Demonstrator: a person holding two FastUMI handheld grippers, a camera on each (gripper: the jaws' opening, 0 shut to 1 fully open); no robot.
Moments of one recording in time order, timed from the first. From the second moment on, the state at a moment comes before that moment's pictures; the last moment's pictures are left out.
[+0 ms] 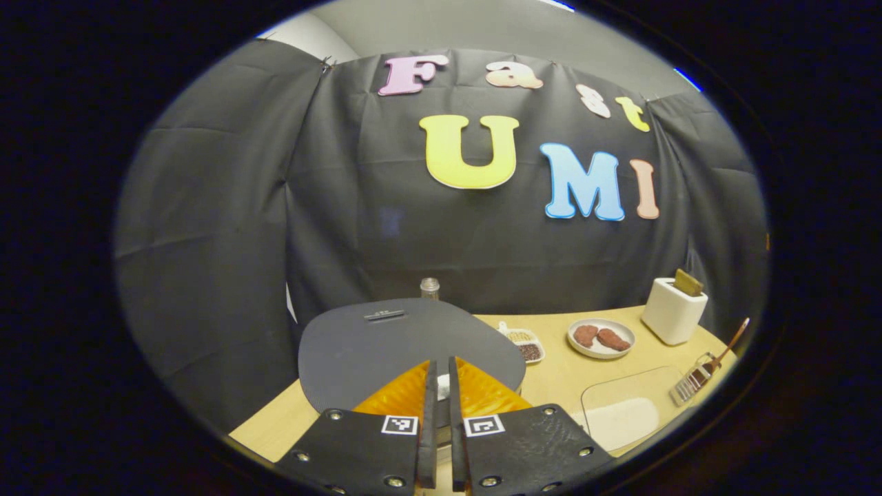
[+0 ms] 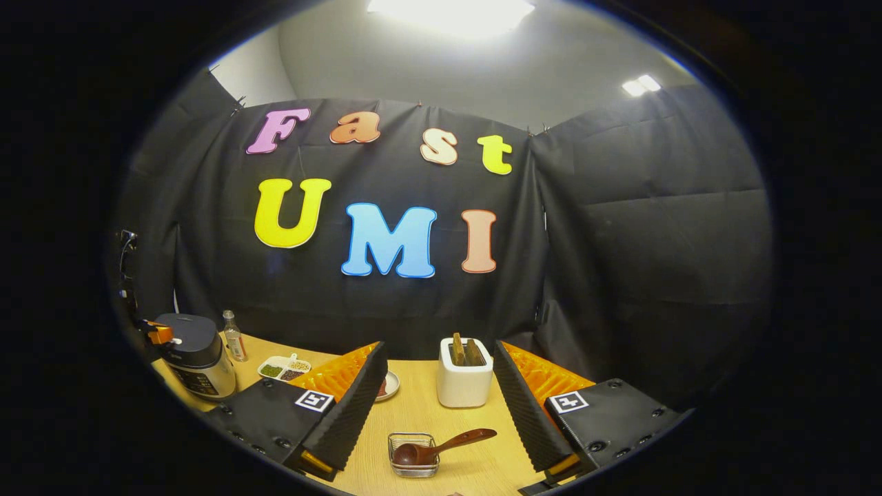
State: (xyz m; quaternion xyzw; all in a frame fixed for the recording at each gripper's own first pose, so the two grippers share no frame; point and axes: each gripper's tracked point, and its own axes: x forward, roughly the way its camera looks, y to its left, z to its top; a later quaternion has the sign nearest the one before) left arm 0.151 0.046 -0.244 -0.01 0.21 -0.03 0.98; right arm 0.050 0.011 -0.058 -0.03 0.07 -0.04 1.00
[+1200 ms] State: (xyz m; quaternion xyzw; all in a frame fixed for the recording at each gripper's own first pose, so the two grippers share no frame) left arm 0.137 0.048 -0.064 0.00 0.06 0.00 1.00; right arm 0.069 -0.002 -0.099 0.01 0.11 0.00 0.99
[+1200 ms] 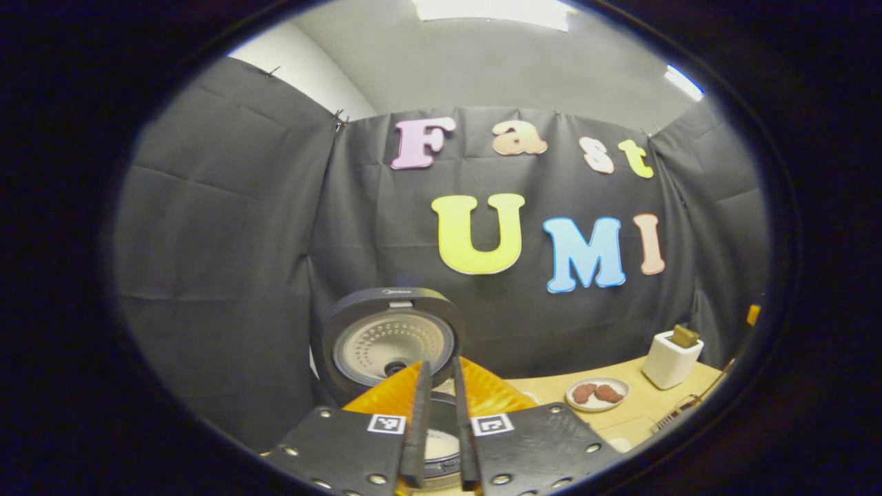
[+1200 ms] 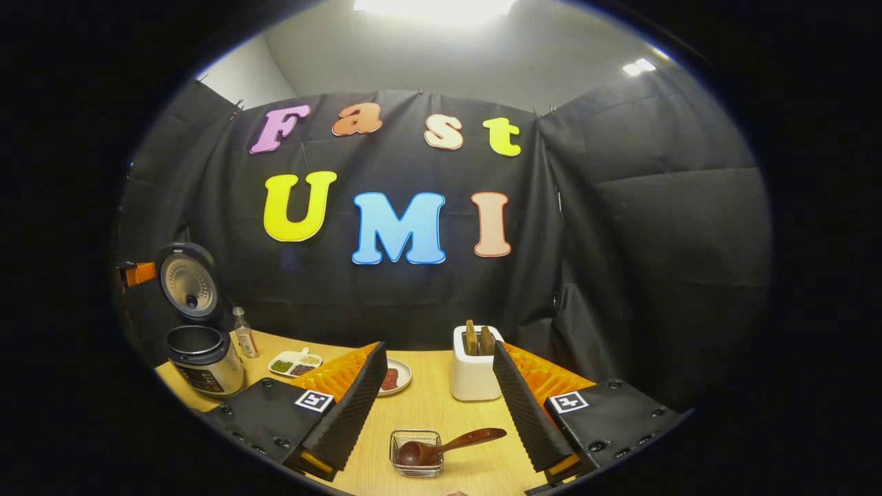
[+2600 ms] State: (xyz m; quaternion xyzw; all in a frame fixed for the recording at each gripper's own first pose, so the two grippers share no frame) left arm 0.051 0.075 -0.021 0.03 0.03 0.05 1.00; right arm 0.072 -0.001 -0.284 0.25 0.32 -0.02 0.91
